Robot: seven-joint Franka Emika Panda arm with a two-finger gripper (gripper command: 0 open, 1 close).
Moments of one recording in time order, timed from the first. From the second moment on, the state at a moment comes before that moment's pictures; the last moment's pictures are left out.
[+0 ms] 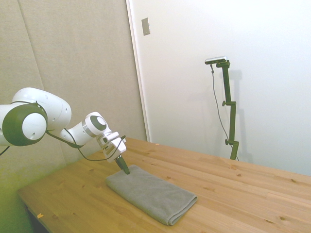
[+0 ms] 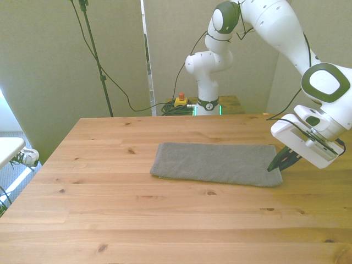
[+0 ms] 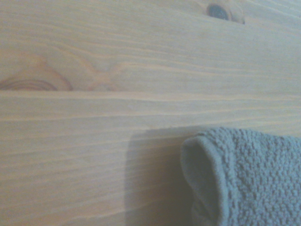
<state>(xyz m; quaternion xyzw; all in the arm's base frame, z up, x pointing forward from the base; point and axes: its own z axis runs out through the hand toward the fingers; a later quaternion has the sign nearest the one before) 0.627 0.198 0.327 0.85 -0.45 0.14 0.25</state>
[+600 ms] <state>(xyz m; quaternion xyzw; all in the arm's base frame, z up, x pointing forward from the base) 0.576 0.129 0.445 0.85 -0.48 0.13 0.13</state>
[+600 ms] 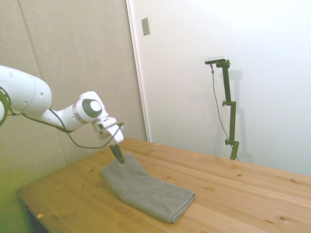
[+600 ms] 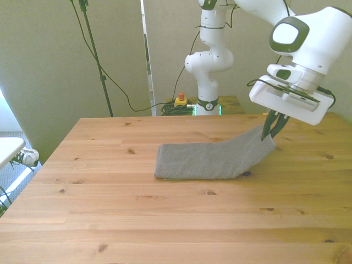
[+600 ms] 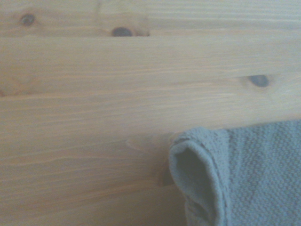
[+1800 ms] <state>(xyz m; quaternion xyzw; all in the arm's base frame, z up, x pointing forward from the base) 0.568 -0.144 0.477 0.82 -0.56 0.07 0.02</state>
